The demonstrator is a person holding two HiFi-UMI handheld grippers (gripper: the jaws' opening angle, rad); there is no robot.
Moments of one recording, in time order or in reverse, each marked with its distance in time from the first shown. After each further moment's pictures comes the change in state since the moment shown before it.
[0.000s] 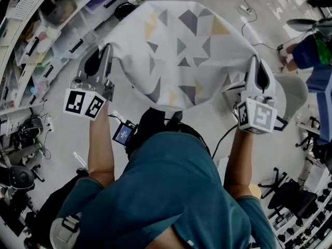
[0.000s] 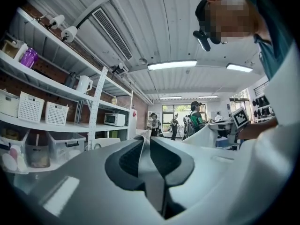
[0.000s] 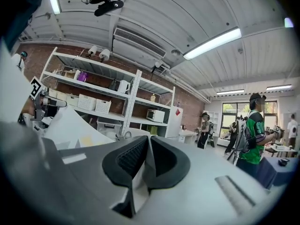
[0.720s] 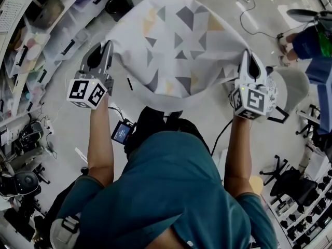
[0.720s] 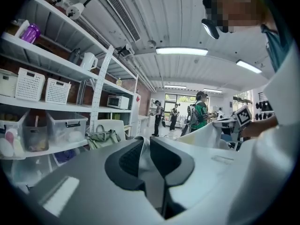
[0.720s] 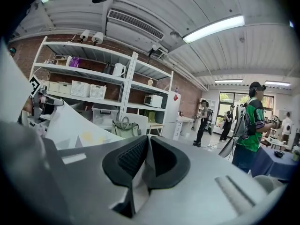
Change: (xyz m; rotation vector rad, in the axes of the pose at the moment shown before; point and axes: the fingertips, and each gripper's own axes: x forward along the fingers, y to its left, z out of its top) left arm 0.057 0.074 -0.097 -0.079 0.162 -0.004; right arm 0.076 0.014 -0.087 0.030 0.169 -0.042
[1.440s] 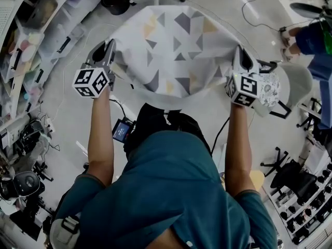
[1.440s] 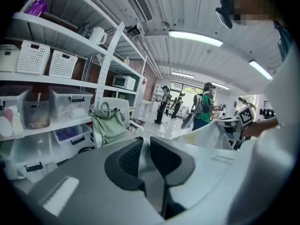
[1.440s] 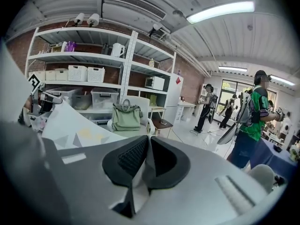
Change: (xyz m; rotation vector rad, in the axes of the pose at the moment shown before) left arm 0.039 0.052 -0.098 -0.109 0.199 0.019; right arm 0.058 0.017 -0.086 0.010 0.227 0.011
